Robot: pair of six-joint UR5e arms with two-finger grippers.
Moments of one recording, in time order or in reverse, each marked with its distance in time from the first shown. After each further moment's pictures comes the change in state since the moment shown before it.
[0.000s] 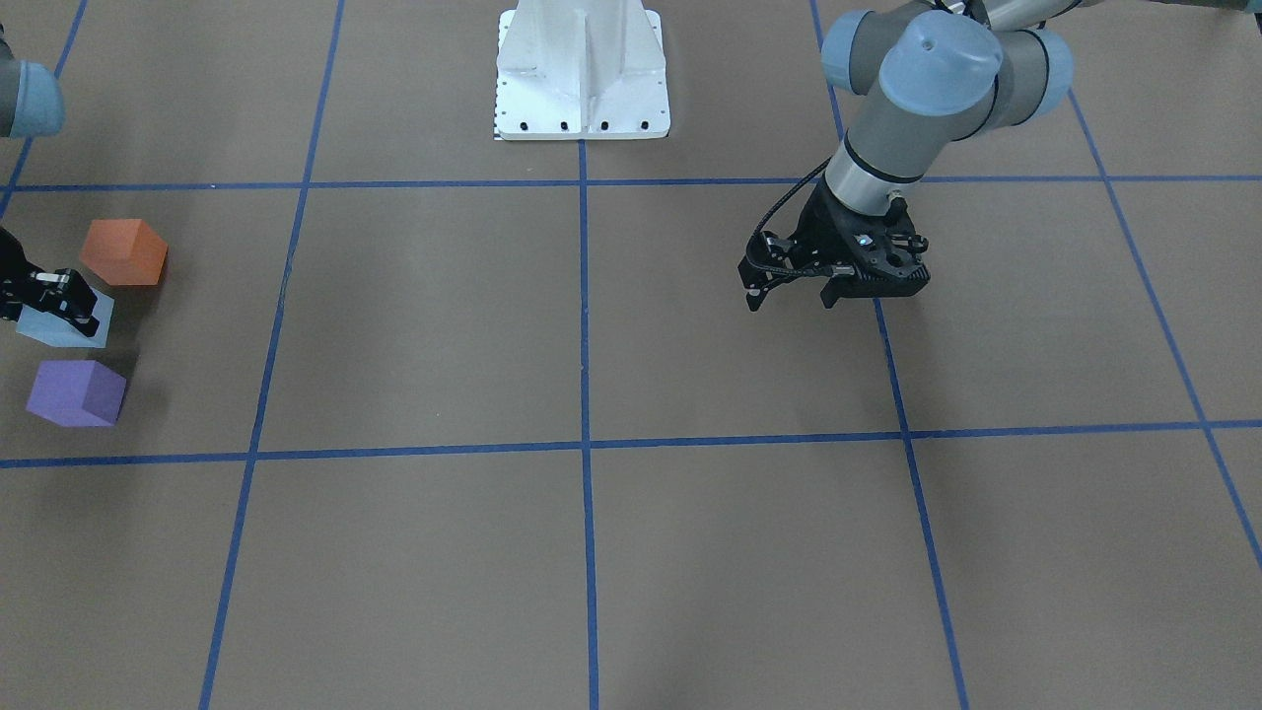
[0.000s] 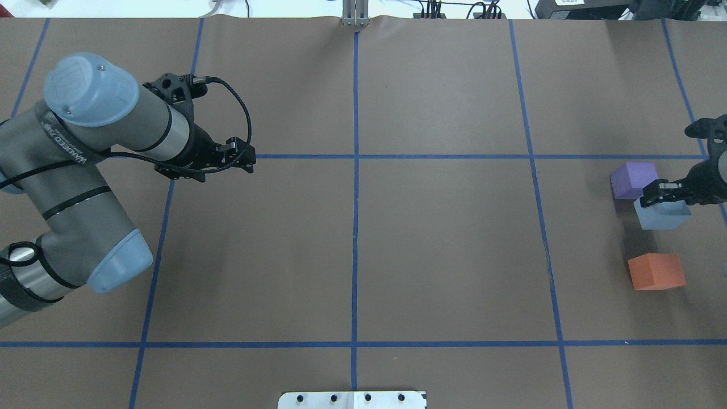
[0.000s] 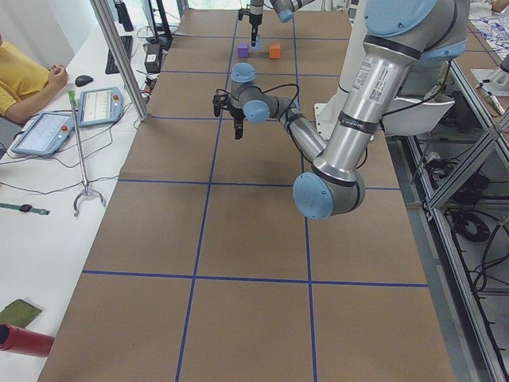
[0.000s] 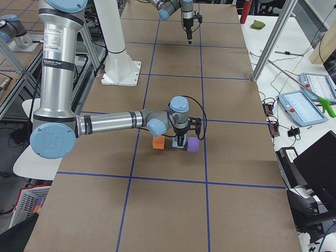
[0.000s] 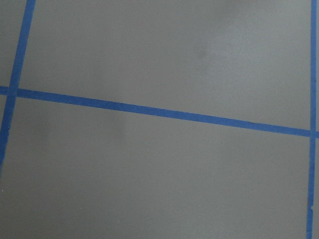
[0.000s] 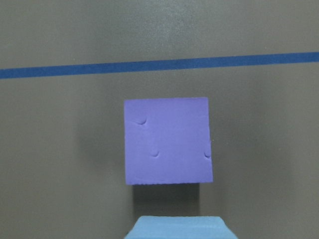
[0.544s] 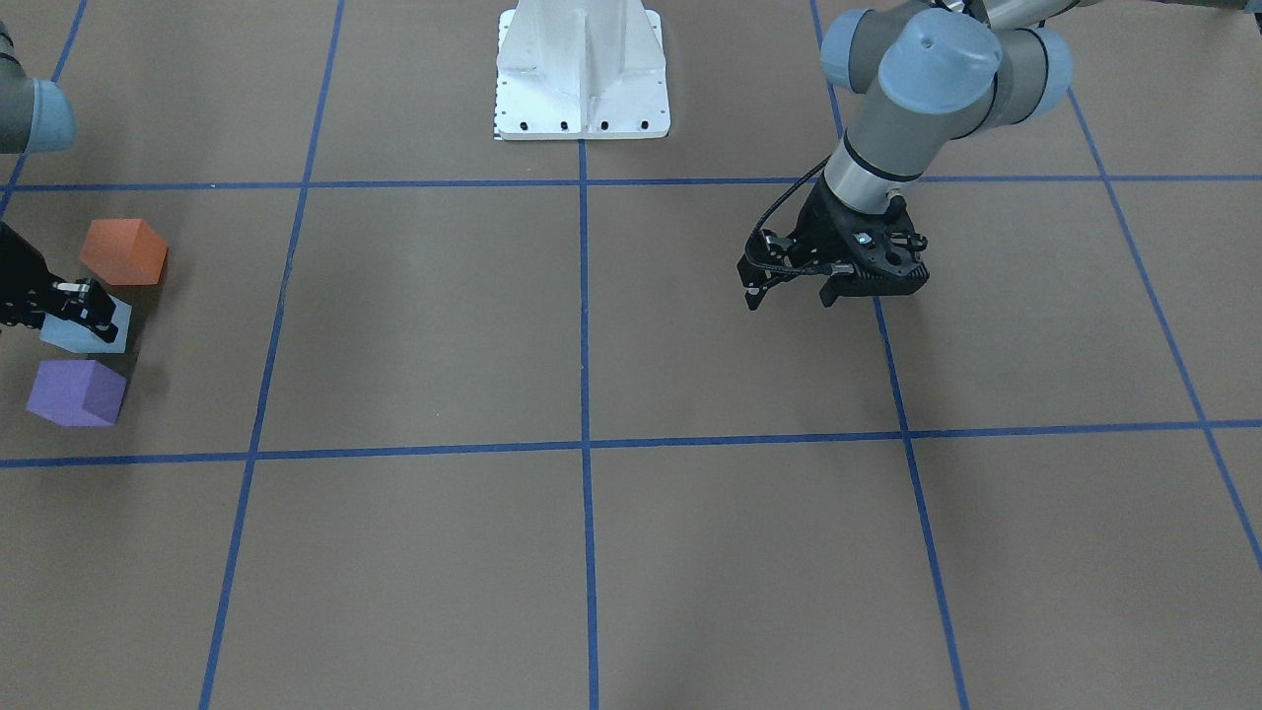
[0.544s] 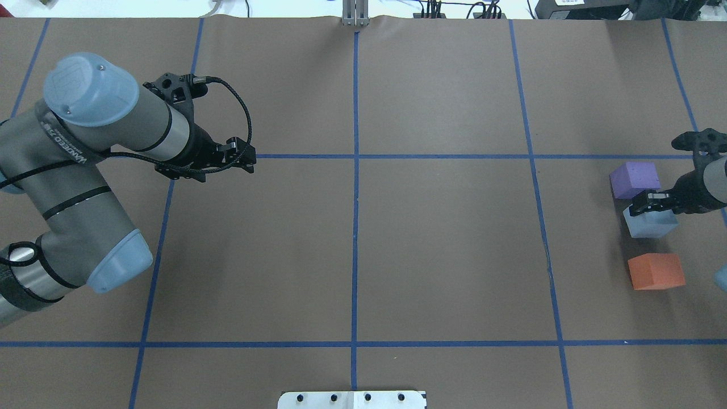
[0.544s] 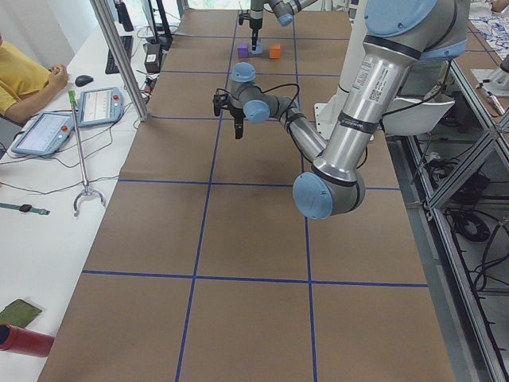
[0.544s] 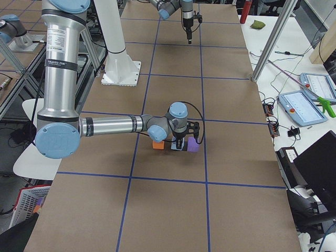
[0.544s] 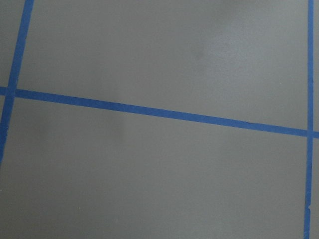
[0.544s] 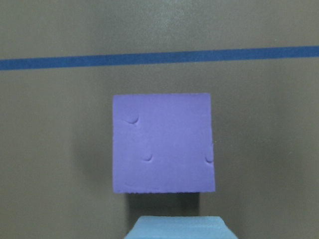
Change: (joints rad) left arm 0.001 0.000 -0.001 0.000 0.000 -0.001; right arm -0.053 0.005 -0.071 0.109 0.001 0.057
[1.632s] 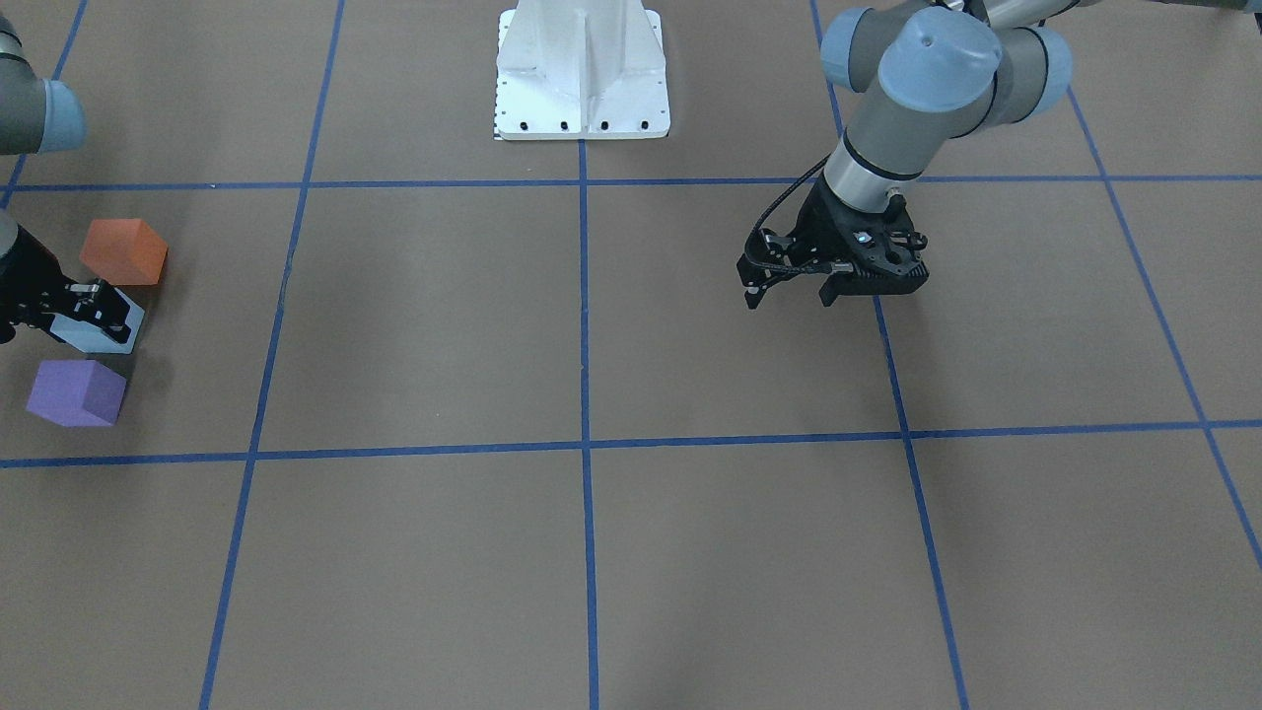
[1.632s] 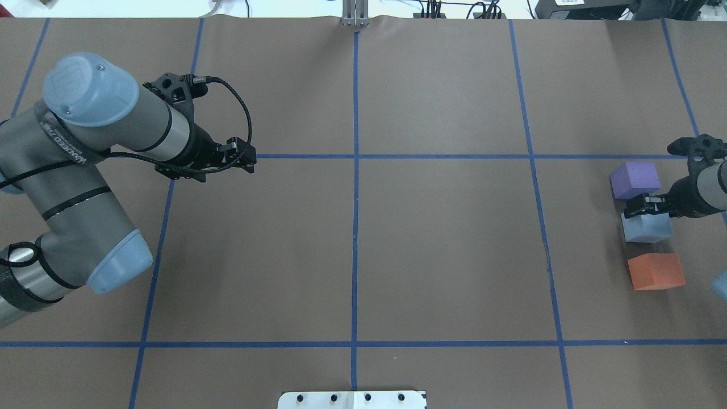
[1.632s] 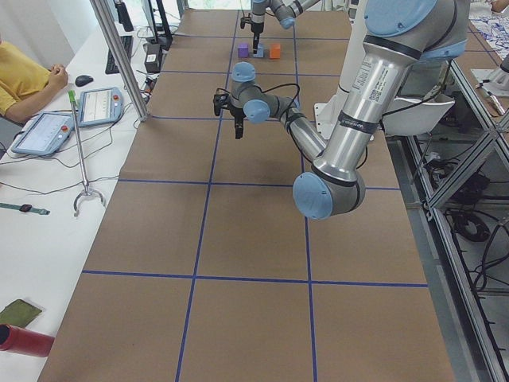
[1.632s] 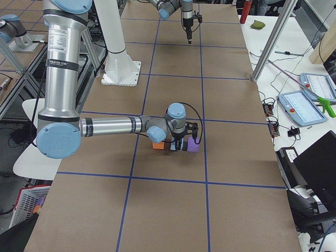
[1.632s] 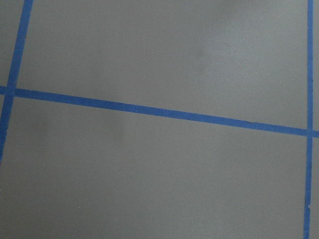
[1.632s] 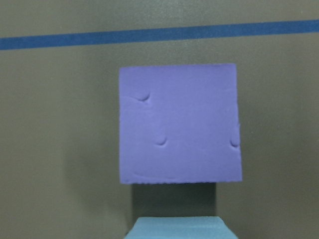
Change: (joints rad) left arm 0.000 -0.001 -0.003 0.002 0.001 -0.001; right arm -0.020 -0.007 -0.006 0.021 -0.044 0.020
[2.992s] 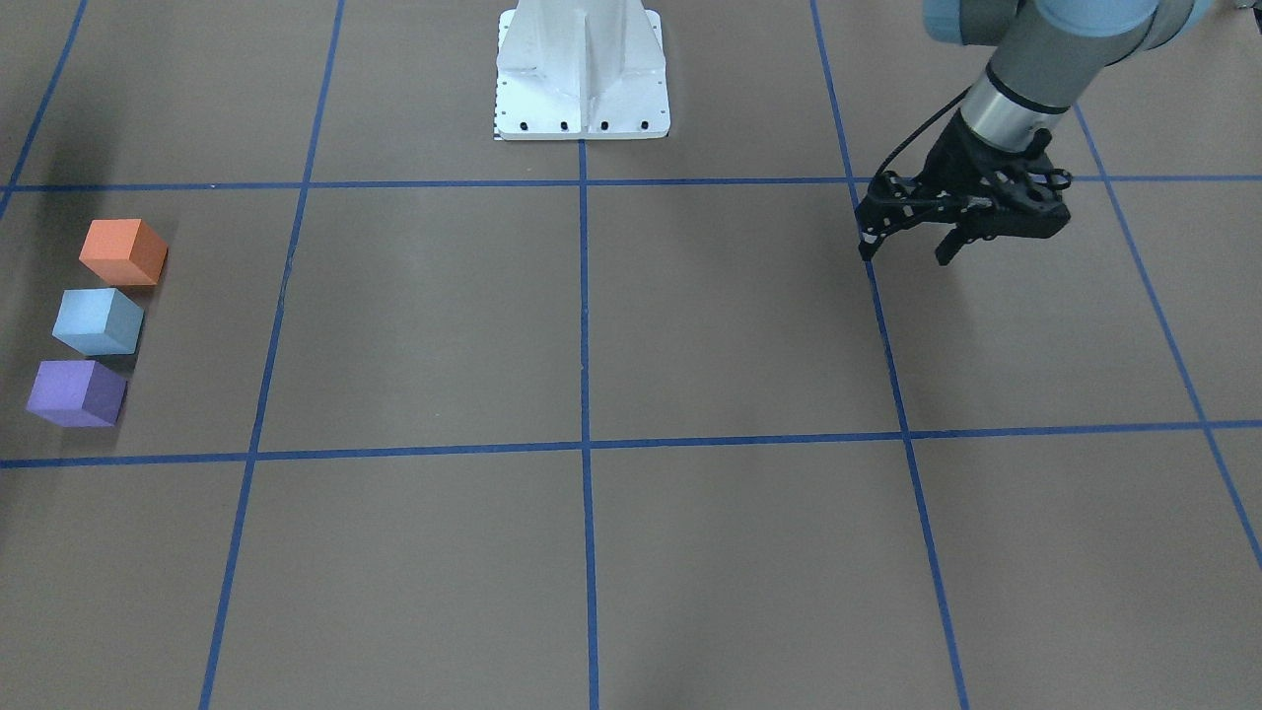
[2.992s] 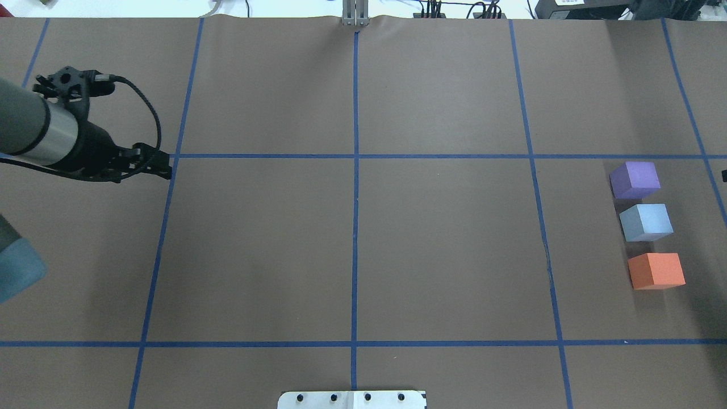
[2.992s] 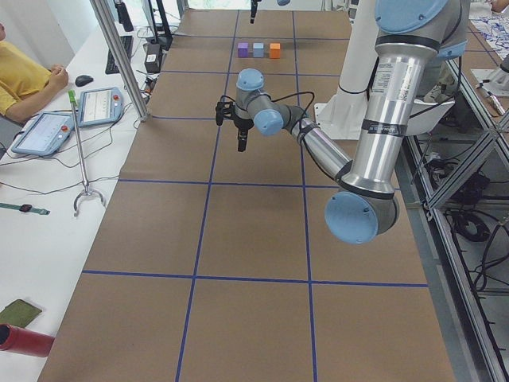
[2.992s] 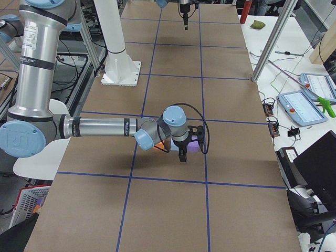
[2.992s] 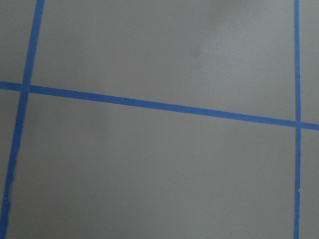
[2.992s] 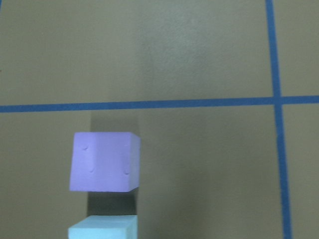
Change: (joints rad) left arm -0.154 0.306 -0.214 0.008 -0.087 0.295; right arm 0.421 -0.056 0.099 -0.177 0.191 -0.430
